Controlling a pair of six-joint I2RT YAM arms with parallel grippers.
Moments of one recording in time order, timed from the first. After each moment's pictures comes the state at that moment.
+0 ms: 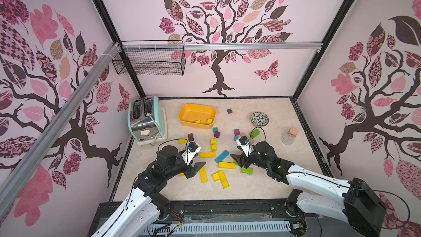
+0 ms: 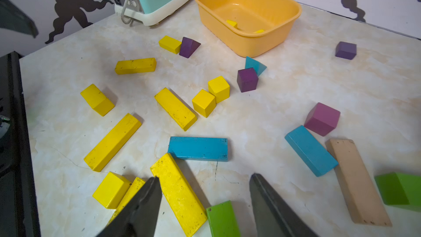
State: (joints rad) left arm -0.53 0.60 0.55 -0.50 0.35 0.15; right arm 0.76 1.13 0.44 0.23 -0.14 0.00
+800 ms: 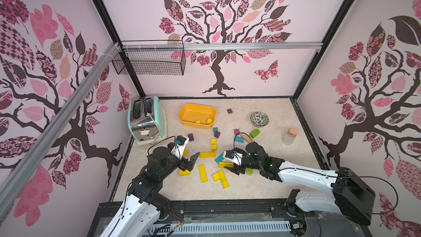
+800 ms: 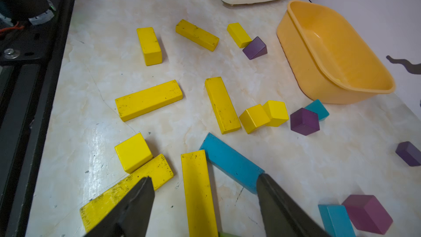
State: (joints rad) left arm -0.47 0.52 0.56 -0.45 0.13 0.04; right arm 0.85 1.25 0.53 0.15 -0.29 -0.43
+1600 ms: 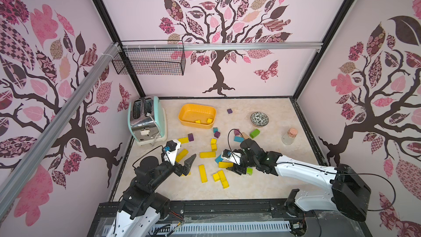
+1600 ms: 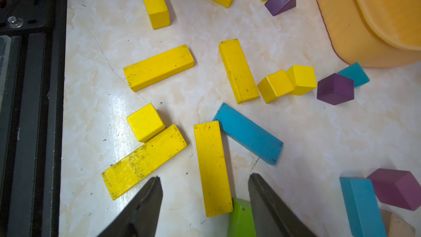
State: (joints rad) left arm -0.44 0.34 0.56 -0.51 0.23 0.00; right arm 0.85 1.30 0.71 -0.20 -0.26 -0.44
